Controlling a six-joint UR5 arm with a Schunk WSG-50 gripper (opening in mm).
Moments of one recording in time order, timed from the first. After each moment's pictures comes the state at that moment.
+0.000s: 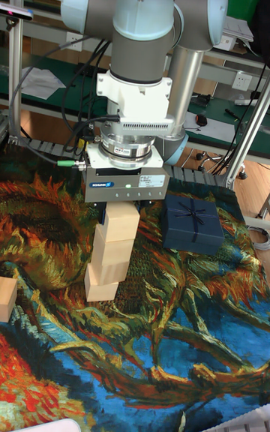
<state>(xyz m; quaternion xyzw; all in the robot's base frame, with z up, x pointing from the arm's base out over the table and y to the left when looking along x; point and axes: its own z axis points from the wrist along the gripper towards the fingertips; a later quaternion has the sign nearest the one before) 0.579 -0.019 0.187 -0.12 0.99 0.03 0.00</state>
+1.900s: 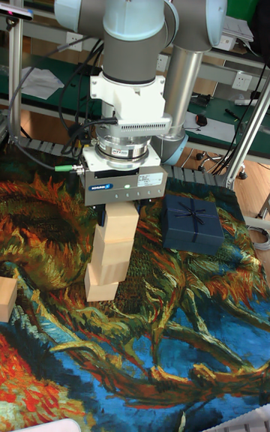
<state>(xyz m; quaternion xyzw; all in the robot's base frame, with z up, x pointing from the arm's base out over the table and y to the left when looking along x) 0.582 -0.017 0.187 -0.16 0.99 0.05 0.01</state>
